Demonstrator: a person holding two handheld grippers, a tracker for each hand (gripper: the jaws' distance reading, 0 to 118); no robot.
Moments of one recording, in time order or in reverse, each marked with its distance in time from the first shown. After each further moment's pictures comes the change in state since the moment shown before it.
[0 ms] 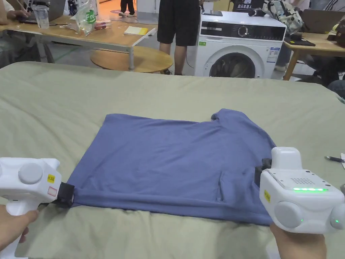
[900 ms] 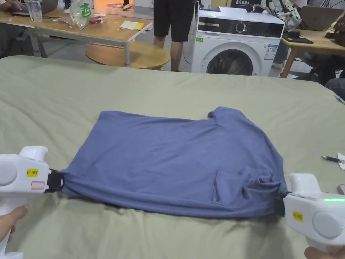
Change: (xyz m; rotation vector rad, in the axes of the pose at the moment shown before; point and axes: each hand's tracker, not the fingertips) left arm -0.006 0.010 0.028 0.201 -0.147 0.065; right arm 0.062 -0.019 -0.027 -0.320 0.087 0.023
